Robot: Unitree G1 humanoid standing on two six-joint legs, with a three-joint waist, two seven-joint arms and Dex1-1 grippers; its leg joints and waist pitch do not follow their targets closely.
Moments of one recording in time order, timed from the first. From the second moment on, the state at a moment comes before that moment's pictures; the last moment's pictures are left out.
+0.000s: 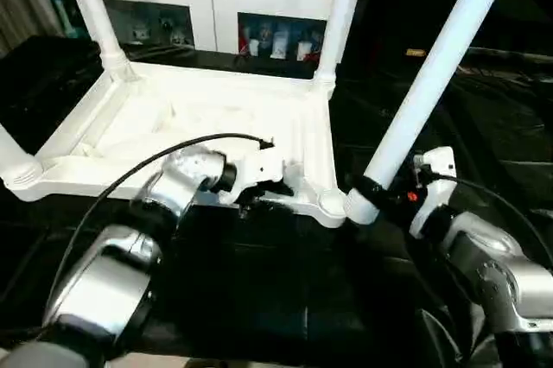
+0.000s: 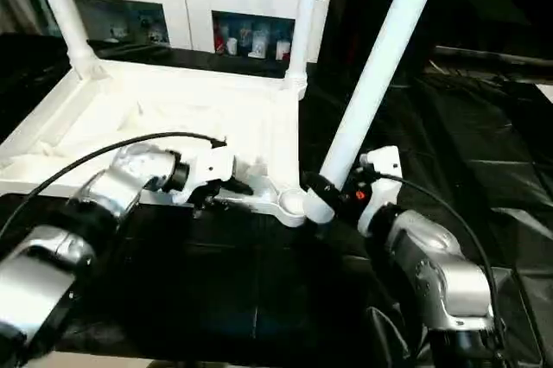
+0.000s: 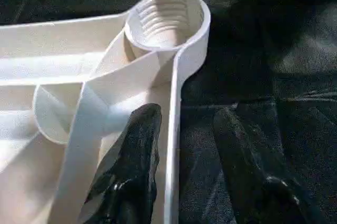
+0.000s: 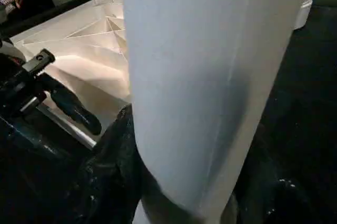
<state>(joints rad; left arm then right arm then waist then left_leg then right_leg) -0.87 0.29 -0.35 0.98 0.13 -0.21 -1.26 -0.19 -0.34 -0.08 -0.04 0.44 0.52 0.60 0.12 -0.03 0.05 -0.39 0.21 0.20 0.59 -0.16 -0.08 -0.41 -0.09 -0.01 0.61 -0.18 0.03</state>
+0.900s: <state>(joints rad) -0.93 0.29 -0.35 1.16 0.19 -0.29 -1.24 -0.19 -0.33 -0.07 -0.07 0.44 0.54 0.58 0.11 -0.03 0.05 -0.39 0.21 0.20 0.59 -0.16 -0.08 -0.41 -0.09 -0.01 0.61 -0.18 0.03</state>
